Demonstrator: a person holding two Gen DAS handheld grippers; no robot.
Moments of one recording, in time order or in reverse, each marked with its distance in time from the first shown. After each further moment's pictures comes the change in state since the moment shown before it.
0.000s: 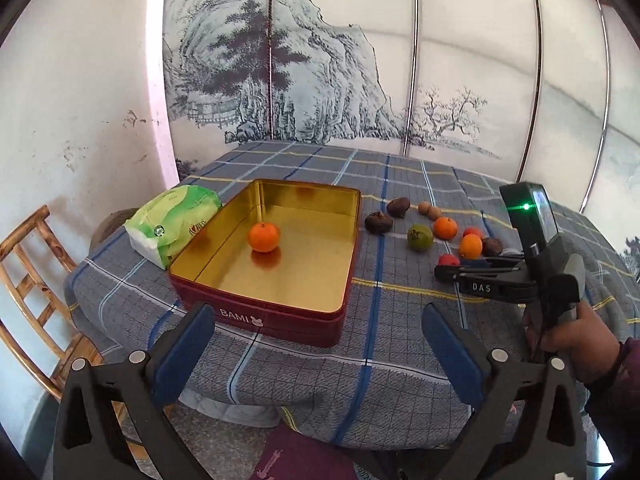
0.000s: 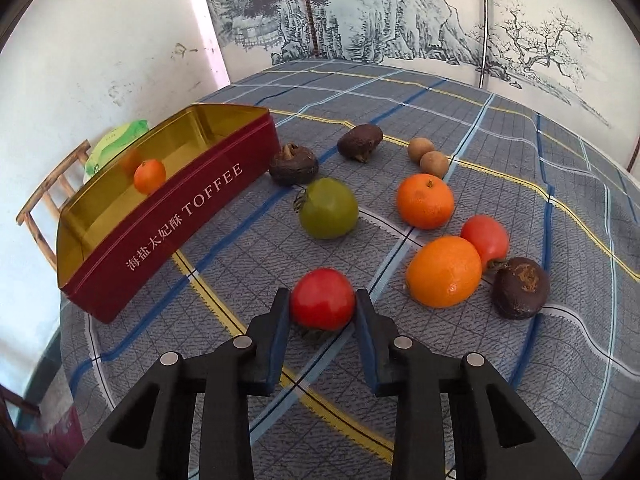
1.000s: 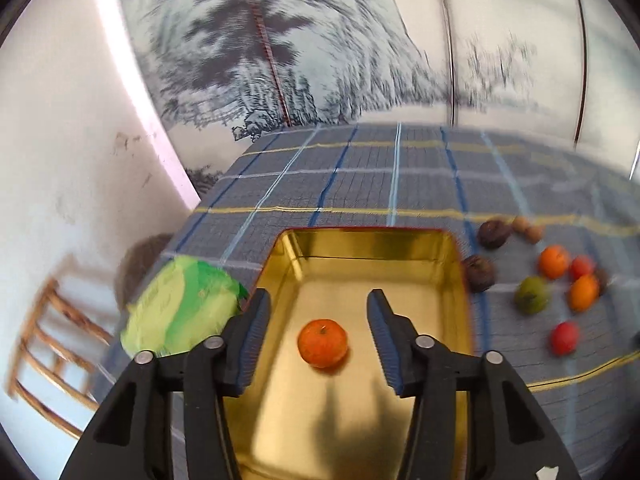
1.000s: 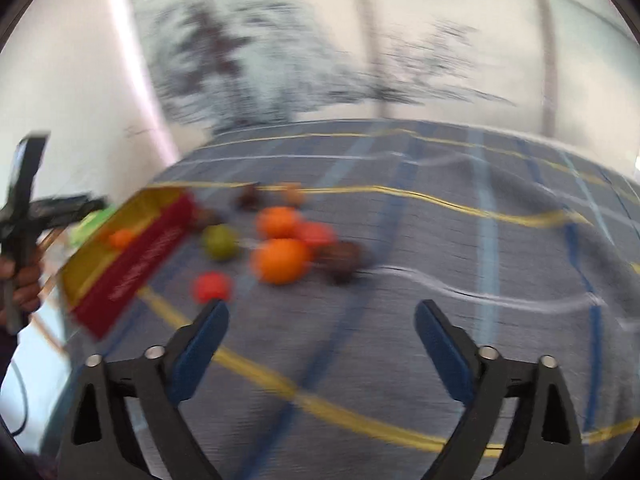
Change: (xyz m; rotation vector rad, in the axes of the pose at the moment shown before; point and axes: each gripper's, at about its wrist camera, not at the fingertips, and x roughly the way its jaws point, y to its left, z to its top) left arm 0.136 0.031 0.109 0.119 0.148 0.127; right arm -0.092 -0.062 -0.040 0.176 -0.210 -0.080
